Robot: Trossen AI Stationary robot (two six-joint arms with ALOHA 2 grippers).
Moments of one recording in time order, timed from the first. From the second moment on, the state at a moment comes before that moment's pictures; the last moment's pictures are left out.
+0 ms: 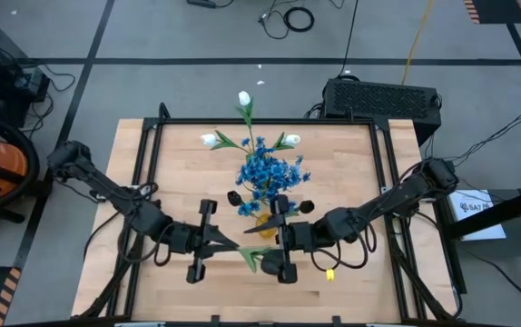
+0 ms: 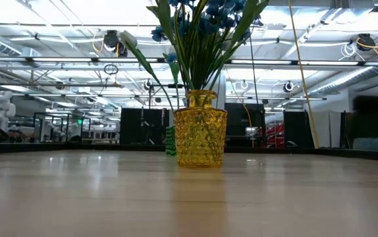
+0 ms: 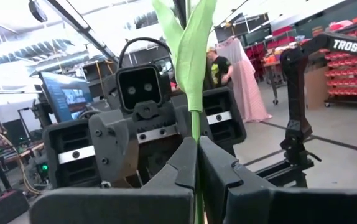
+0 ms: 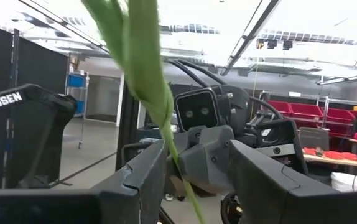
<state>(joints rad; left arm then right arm) -0.58 1.30 0.89 0.66 -0.31 0.40 0.44 1.68 1.22 0.84 0.28 -0.17</state>
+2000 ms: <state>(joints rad) -0.52 1.39 0.89 0.78 -0.29 0.35 0.43 1.68 1.22 0.80 0.21 -0.18</state>
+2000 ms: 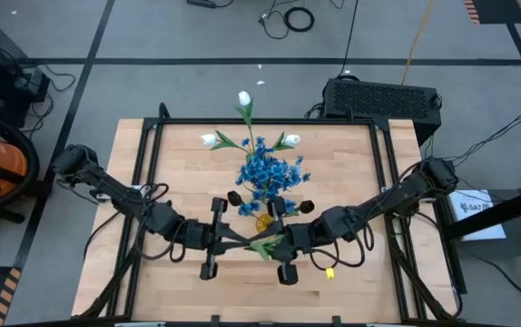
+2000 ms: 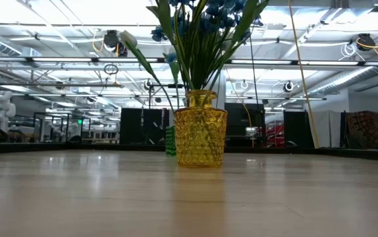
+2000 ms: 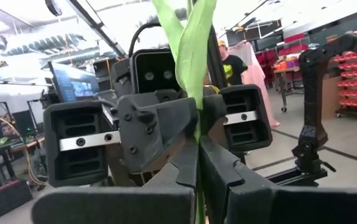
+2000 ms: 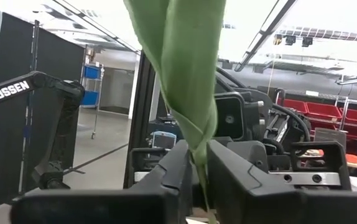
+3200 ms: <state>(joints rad) -0.80 0.99 0.89 -0.07 -0.62 0.04 0.61 1.56 1.22 0.27 0.70 -0.12</state>
